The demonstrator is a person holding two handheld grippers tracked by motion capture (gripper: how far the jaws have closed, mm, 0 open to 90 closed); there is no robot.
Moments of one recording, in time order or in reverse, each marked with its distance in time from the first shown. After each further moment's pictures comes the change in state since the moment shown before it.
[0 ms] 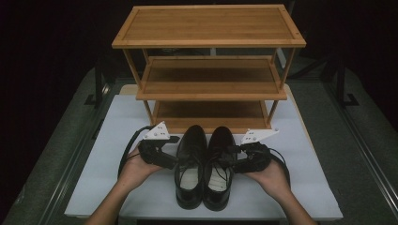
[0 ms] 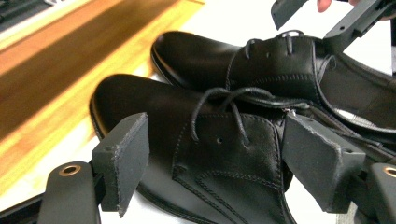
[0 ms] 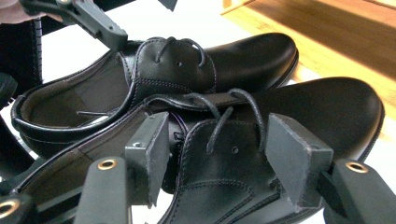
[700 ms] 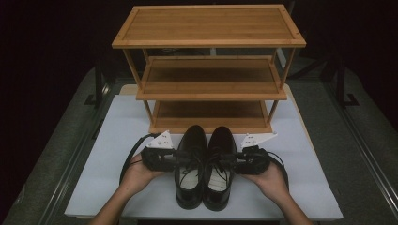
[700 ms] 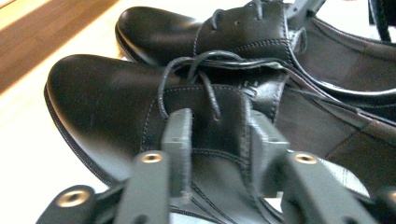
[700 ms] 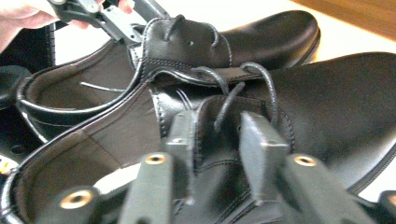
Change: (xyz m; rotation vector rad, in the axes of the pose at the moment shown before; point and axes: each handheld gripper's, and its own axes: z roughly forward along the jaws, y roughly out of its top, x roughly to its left) left arm -0.012 -0.010 0.005 0.055 -0.054 0.064; right arm -0.003 -0.014 0.007 0.019 0.066 0.027
